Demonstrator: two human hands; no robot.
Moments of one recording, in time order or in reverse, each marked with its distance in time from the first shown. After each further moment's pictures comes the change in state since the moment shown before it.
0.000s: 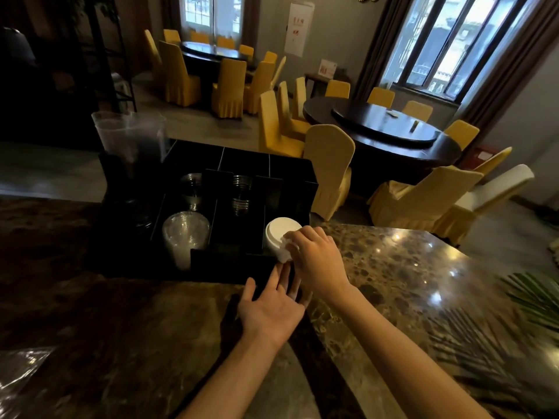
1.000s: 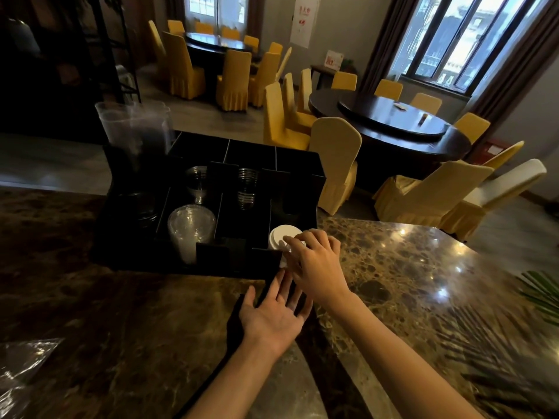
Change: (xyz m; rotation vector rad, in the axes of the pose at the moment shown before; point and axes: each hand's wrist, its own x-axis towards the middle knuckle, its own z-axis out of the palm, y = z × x) left_hand -0.006 0.004 -0.021 0.039 0.160 -0.008; right_hand -0.014 -0.003 0.027 -0.052 -0.049 0.038
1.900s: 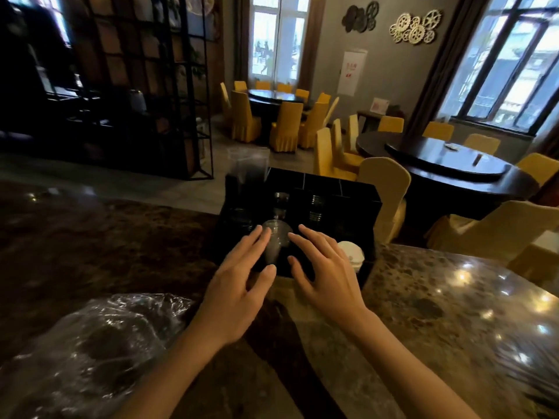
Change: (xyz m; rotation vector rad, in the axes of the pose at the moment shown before) left_hand -0.244 0.124 0.032 2.005 0.019 1.107; right_hand -0.047 -0.159 -0.076 0.338 0.257 -0.236
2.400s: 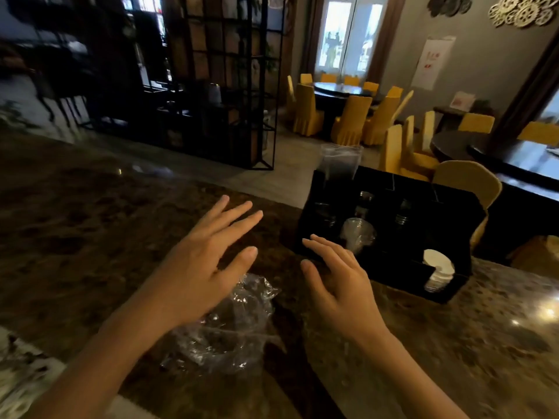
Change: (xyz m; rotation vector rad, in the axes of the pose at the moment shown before) left_hand -0.072 -0.020 -0.185 0.417 0.029 -0.033; right_hand 0.003 -0.138 0.039 0.378 -0.121 0.049
